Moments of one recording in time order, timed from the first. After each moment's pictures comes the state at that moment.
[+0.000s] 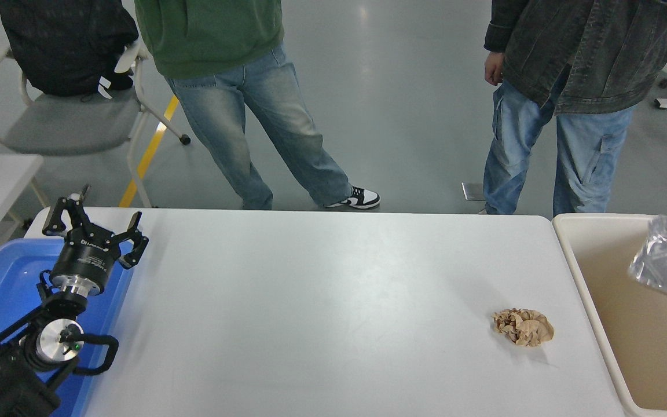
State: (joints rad) left arm -0.42 0.43 -0.89 -0.65 0.01 -0.49 -0.57; right arm 0.60 -0.77 -0.32 0.23 -0.31 -0.01 0.39
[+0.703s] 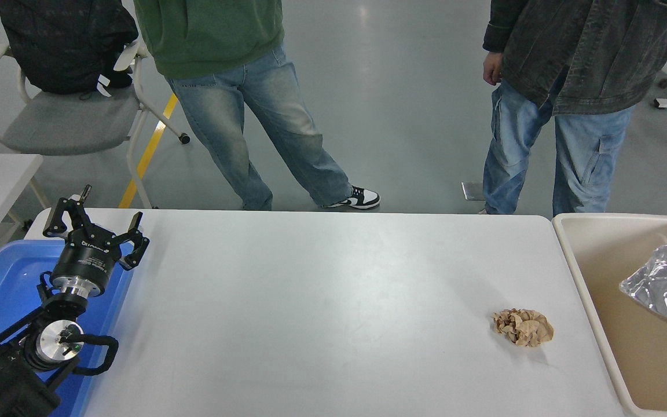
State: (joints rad) left arm -0.42 0.43 -0.89 -0.65 0.01 -0.49 -0.57; right arm 0.49 -0.47 -0.11 -0.06 -0.25 -0.09 0.26
